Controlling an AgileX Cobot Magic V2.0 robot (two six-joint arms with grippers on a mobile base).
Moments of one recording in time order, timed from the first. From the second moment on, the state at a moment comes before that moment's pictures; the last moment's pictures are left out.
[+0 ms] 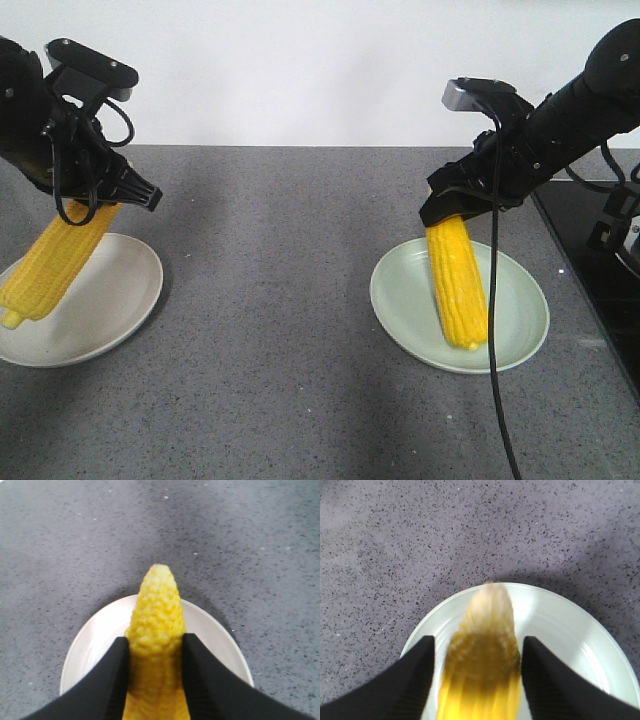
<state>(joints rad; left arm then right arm) -0.31 1.62 -1.49 0.29 1.00 -0.07 0.08 1.85 -1.64 0.46 1.15 -0.52</state>
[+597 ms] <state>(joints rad) -0.20 1.63 -1.49 0.26 1.00 -0.11 0.08 1.85 -1.64 0.47 1.15 -0.47</state>
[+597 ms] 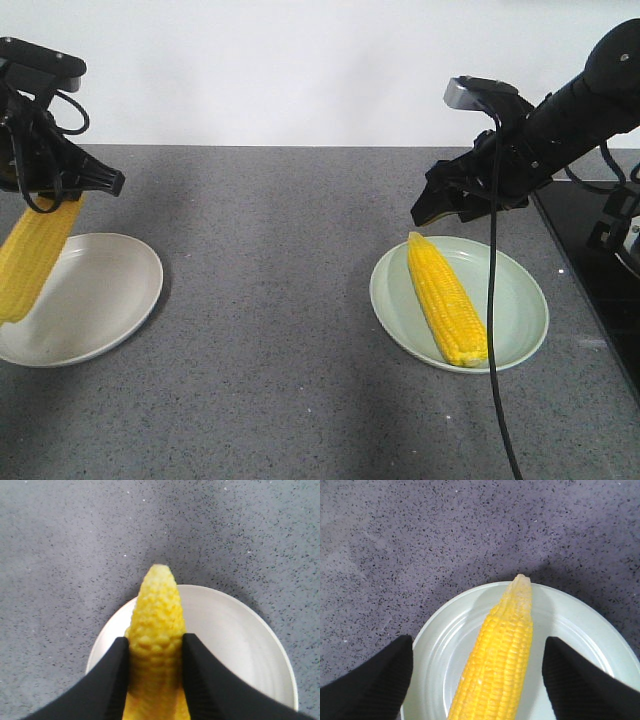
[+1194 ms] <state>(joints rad) -0.19 1.73 -1.49 0.21 0.99 -0.11 0.08 1.85 -1.64 0.47 1.15 -0.47</state>
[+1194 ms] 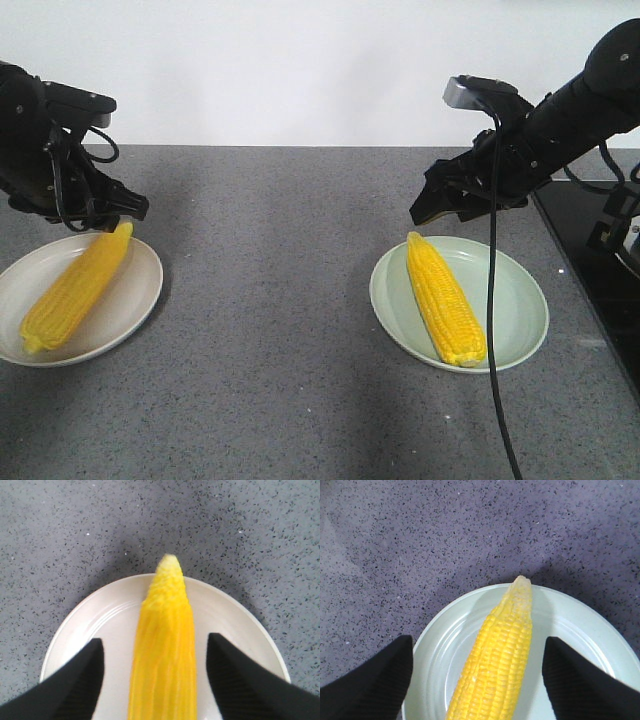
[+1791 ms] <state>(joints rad) -0.19 1.66 -1.49 0.21 0.98 -0.11 0.08 1.75 -1.64 0.64 1.09 -0.60</state>
